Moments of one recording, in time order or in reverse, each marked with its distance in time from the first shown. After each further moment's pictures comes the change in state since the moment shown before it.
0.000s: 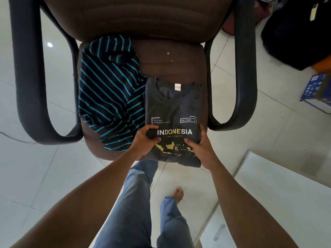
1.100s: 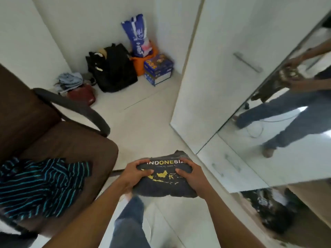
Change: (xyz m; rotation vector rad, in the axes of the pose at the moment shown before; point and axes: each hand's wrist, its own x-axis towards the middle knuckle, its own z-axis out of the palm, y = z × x) left_hand -0.346 -0.071 0.137 0.608 -0.728 0.280; right_hand -0.471 0.275 0.060 0.786 0.738 -0.164
